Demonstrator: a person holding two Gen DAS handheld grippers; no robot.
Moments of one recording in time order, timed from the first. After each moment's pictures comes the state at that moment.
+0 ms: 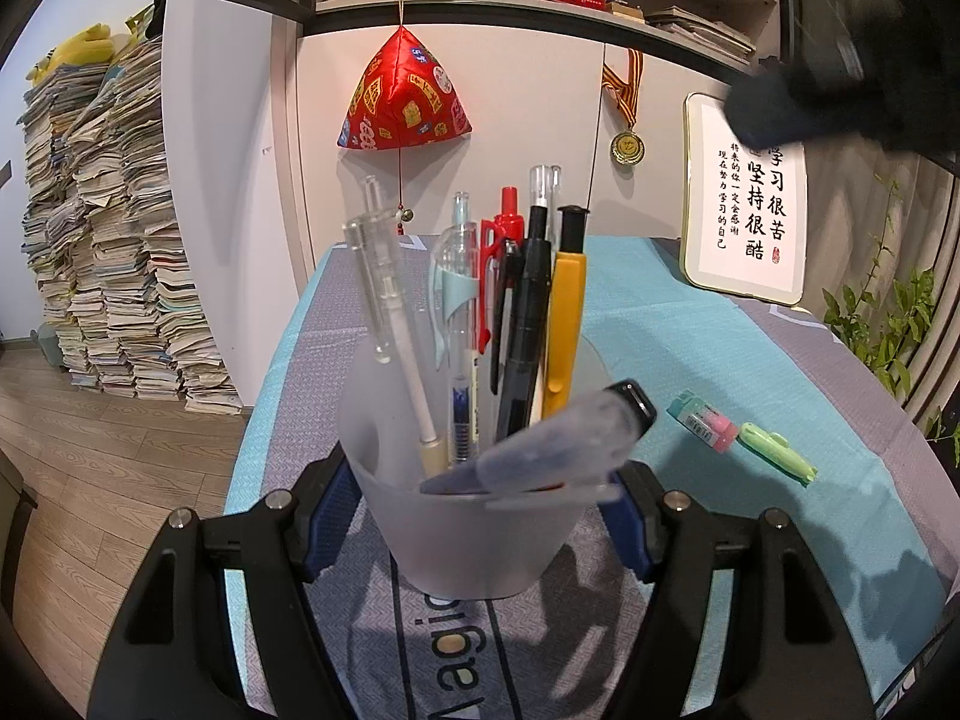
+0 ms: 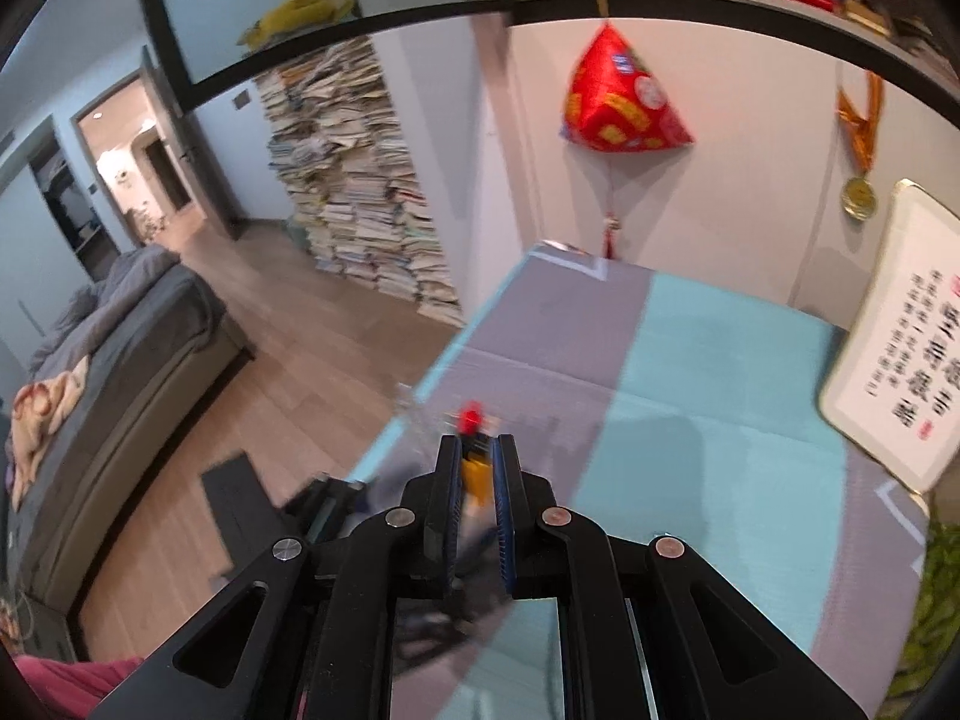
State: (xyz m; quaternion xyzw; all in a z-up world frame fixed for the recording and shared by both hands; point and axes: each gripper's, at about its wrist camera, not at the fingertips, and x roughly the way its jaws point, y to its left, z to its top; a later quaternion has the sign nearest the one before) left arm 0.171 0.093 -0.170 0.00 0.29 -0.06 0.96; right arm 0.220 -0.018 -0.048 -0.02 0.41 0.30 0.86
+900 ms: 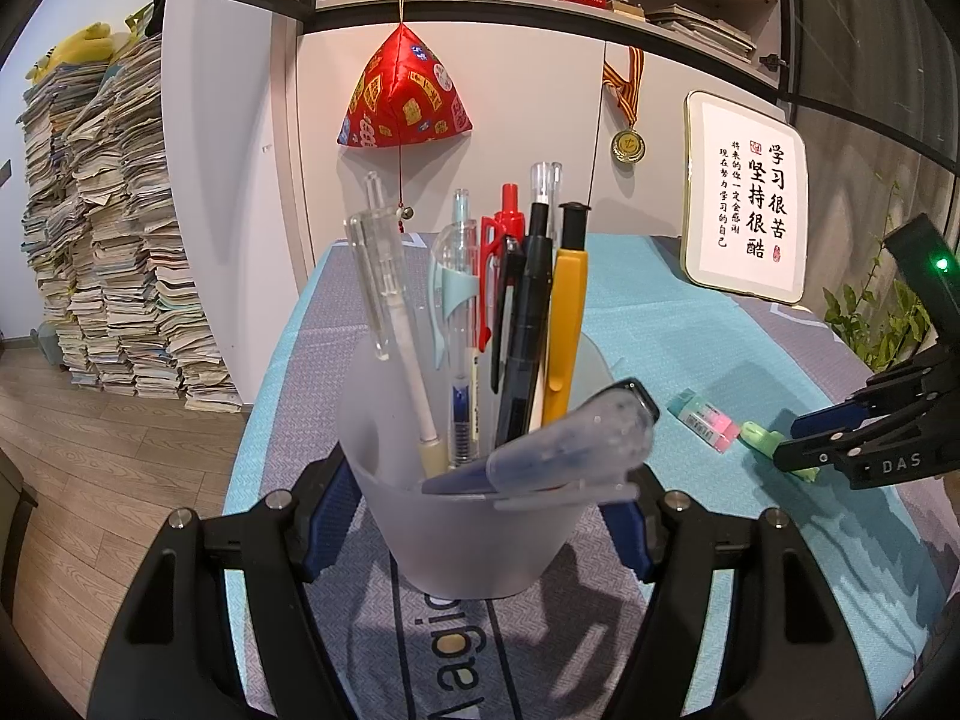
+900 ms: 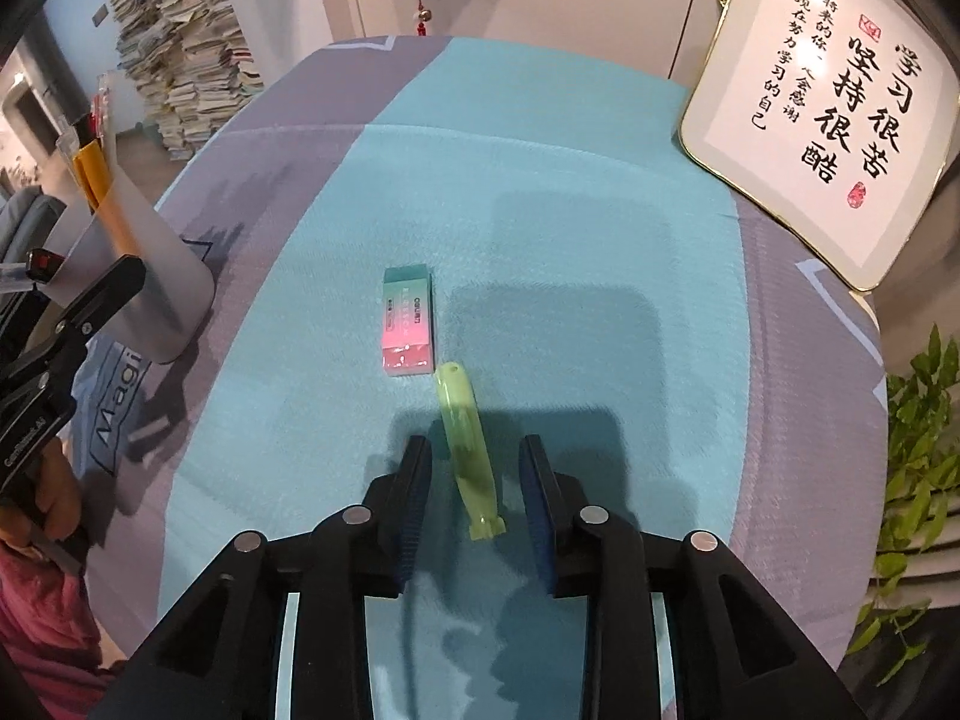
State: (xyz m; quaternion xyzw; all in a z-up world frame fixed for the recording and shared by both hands) left arm 0.171 0.092 -0.172 0.00 0.29 -0.06 0.96; right arm 0.234 -0.104 -0.189 -0.08 0.55 0.16 0.82
